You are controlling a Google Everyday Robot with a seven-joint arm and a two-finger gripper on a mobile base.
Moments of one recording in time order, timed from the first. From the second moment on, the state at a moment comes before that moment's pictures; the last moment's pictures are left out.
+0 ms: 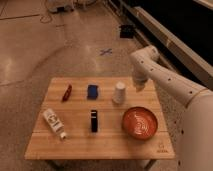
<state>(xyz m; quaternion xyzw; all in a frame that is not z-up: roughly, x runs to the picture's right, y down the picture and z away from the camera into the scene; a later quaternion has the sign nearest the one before) 0.180 -0.007 0.857 -0.26 -0.01 -0.16 0.95</state>
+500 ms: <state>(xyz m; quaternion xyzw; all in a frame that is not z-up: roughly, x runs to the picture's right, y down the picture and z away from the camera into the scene) 0.169 -0.012 0.869 -0.26 -0.02 -0.17 0.95</state>
